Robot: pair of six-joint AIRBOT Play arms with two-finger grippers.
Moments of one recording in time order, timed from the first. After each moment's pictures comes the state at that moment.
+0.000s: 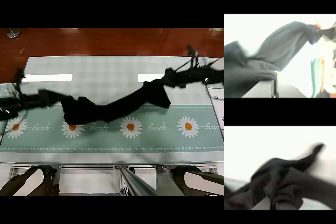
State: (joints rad) left arm 0.32 -1.02 0.72 0.29 -1.25 -0.93; right arm -0.11 -1.36 1.26 -0.85 1.13 1.39
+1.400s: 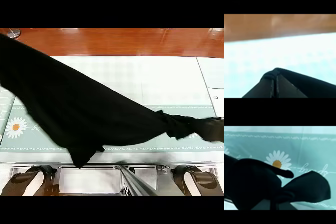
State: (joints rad) left arm 0.12 -0.79 1.46 1.13 -1.21 -1.39; right arm -0.10 -0.44 0.94 -1.08 1.55 1.59
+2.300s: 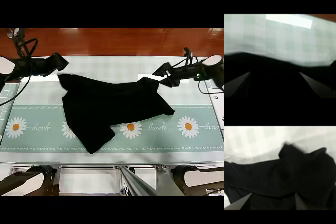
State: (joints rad) left arm 0.00 -1.23 1.15 1.03 -0.77 -1.46; right arm -0.17 -1.62 1.38 -0.72 1.14 1.44
